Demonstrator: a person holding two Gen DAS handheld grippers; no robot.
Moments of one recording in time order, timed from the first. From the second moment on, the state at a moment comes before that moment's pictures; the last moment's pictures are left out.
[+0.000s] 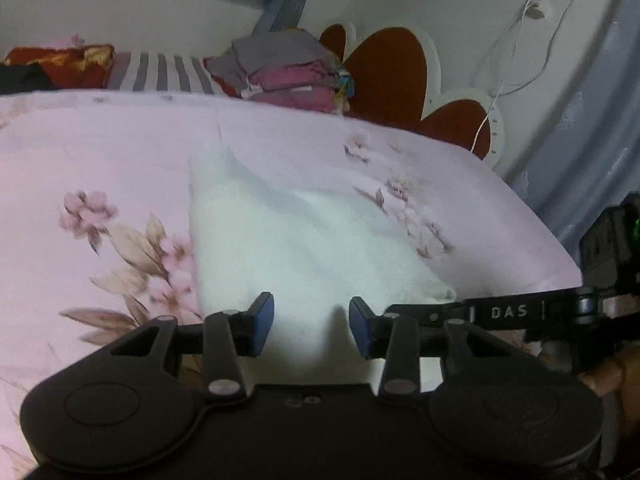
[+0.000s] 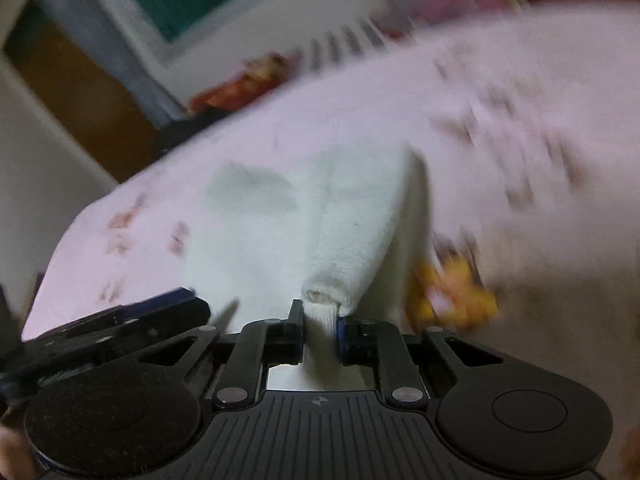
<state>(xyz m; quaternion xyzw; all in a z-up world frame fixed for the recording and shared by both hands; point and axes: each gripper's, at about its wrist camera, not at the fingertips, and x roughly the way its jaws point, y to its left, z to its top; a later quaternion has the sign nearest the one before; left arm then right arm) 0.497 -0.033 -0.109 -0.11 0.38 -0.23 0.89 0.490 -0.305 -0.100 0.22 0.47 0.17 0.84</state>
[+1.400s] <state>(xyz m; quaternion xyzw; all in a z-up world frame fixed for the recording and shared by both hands) 0.601 -0.036 -0.130 -0.08 0.37 -0.25 0.89 0.568 -0.272 -0.108 0.07 0.43 0.15 0.89</state>
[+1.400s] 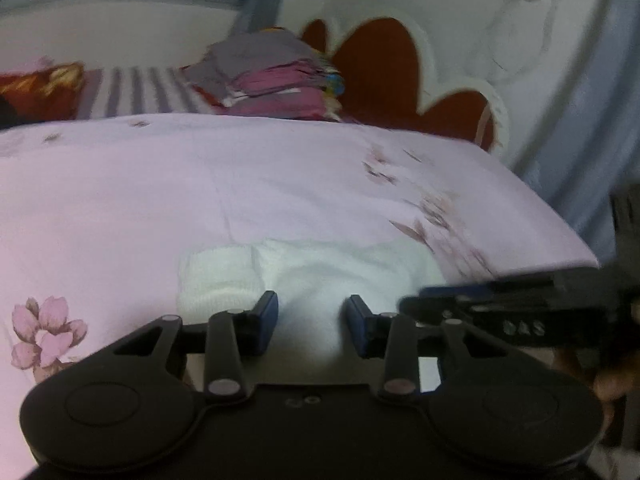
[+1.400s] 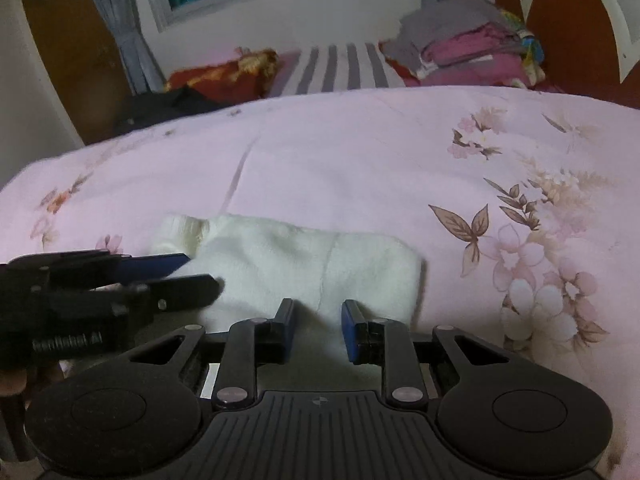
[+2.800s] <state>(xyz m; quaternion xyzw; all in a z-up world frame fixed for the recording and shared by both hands) 0.404 -0.016 -0.133 -0.06 0.43 -0.18 0.88 0.403 -0.257 -0.080 0.04 0.46 0.21 0.86</state>
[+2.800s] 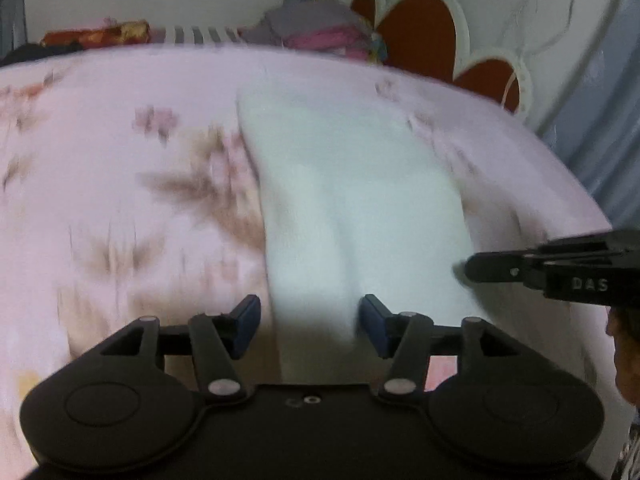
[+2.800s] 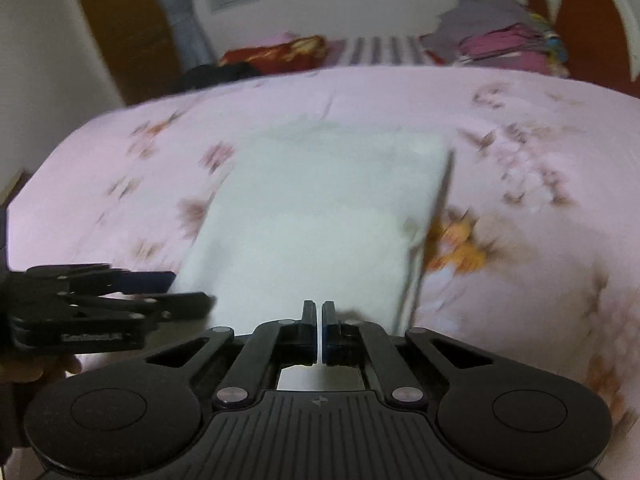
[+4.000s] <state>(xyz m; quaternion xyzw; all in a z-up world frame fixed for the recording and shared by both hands) 0.496 0.013 -0.124 -0.17 0.40 -0.14 0.89 0.480 -0.359 -0.099 0.26 0.42 0.15 0.86</state>
